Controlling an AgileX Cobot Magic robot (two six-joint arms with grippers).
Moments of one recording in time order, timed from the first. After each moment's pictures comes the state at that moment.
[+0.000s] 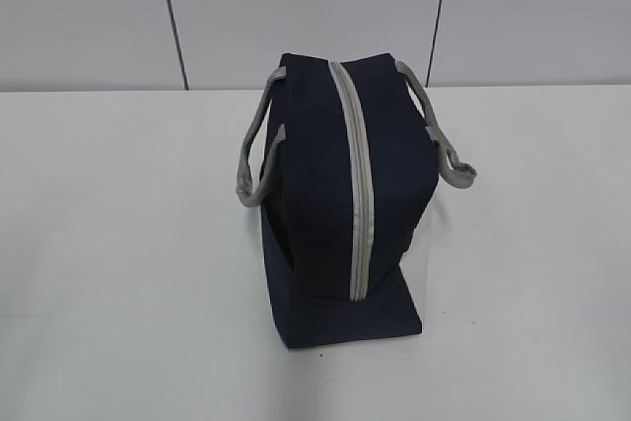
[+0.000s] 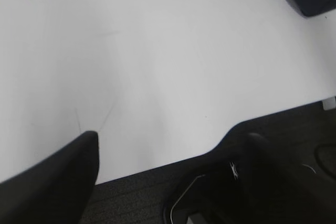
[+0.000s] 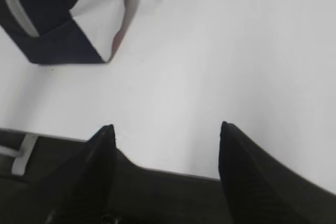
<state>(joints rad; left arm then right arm) -0.29 0.40 -0.55 0.02 1.12 -0.06 0.11 0.11 -0.62 0.02 1.26 -0.02</state>
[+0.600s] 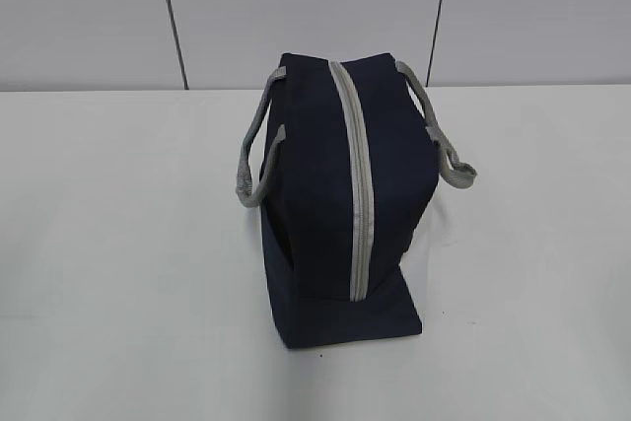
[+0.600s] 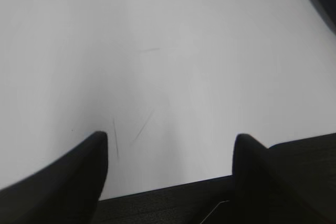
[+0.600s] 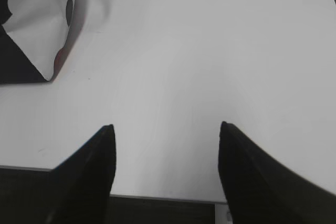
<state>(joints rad) -0.29 0.33 -0.52 0.14 1.10 -0.13 0.11 0.01 -0.53 -0.13 1.19 0.01</state>
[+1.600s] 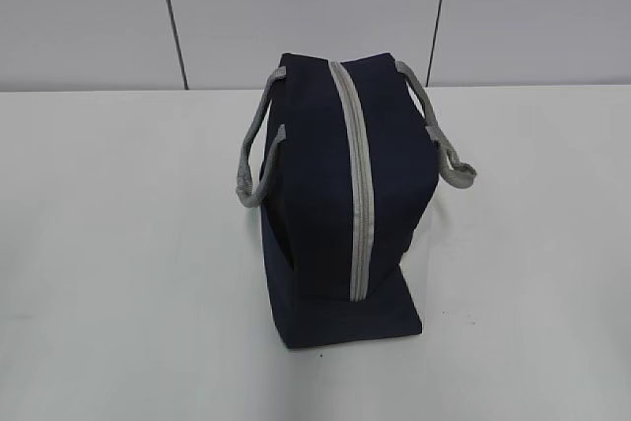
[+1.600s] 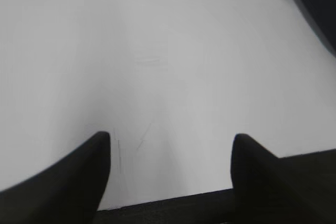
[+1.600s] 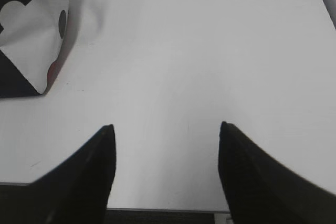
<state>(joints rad) -0.28 0.26 -0.52 0.14 1.10 -0.13 0.08 0.01 -0.51 -0.14 1.14 0.02</state>
